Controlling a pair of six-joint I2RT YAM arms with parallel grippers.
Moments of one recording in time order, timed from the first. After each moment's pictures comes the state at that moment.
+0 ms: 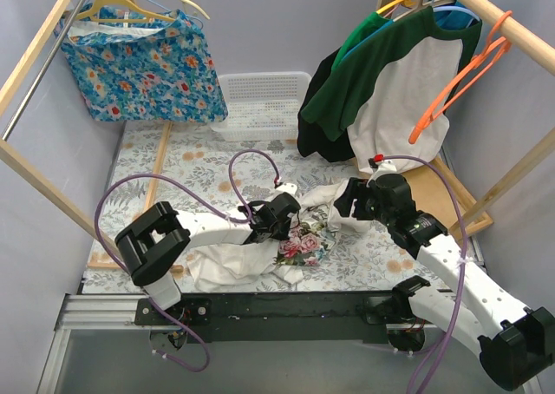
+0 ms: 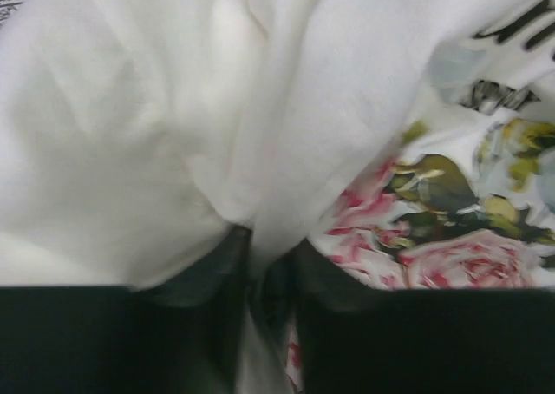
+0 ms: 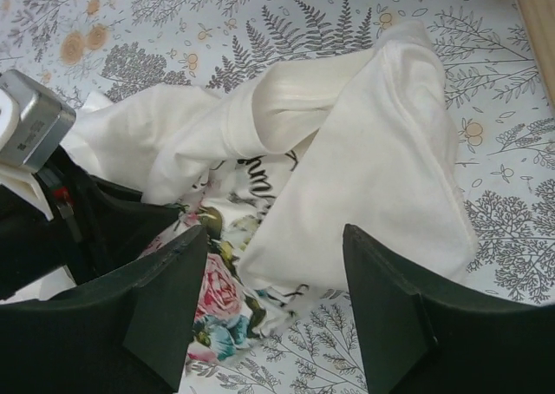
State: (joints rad) left arm -1.00 1.66 0.88 -0.15 -0.27 -0.58; right arm 0.51 0.85 0.62 -0.34 -0.01 0.48
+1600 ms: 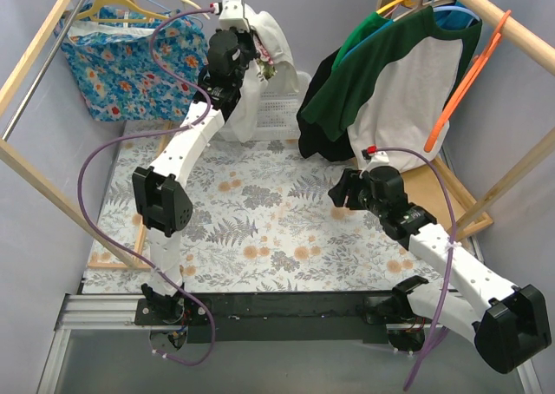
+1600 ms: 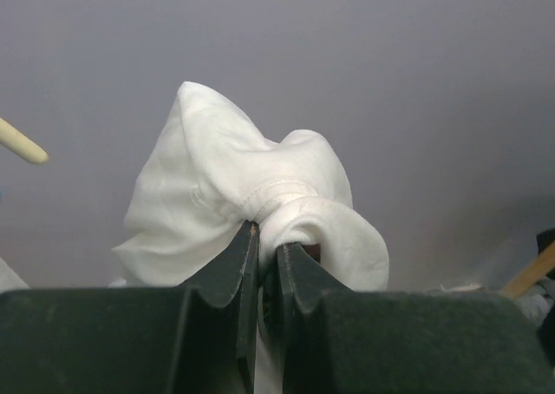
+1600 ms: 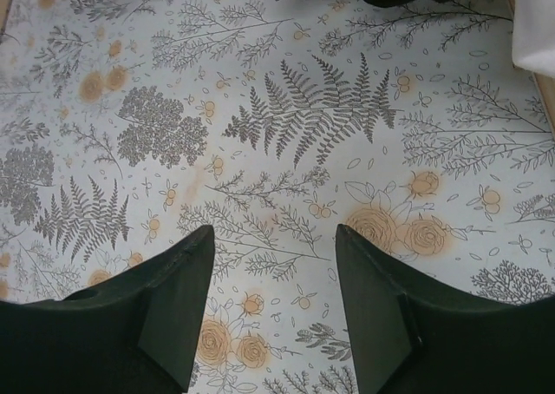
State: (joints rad) left arm -0.43 2.04 2.14 0.06 -0.29 -0.10; right arm 0.51 0.97 0.63 -0.17 0.00 0.47
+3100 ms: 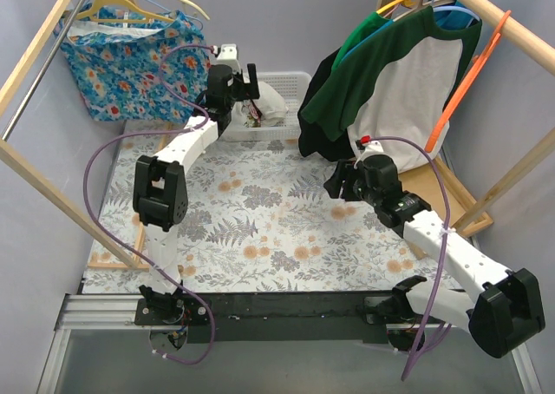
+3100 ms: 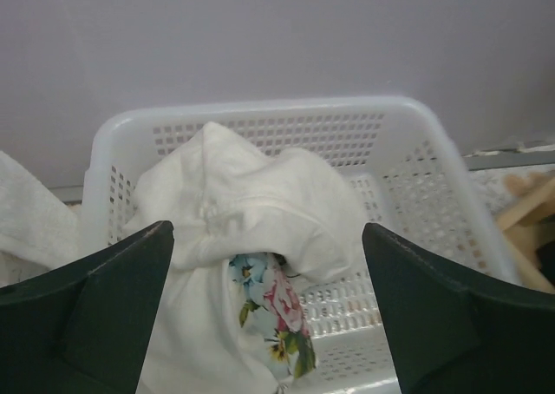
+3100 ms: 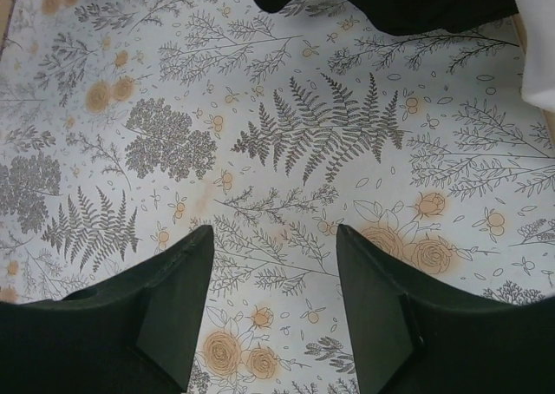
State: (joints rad) left arm -0.32 2.10 1.80 0.12 -0.15 -0.16; right arm 0.52 1.08 0.74 -0.18 -0.01 0.45
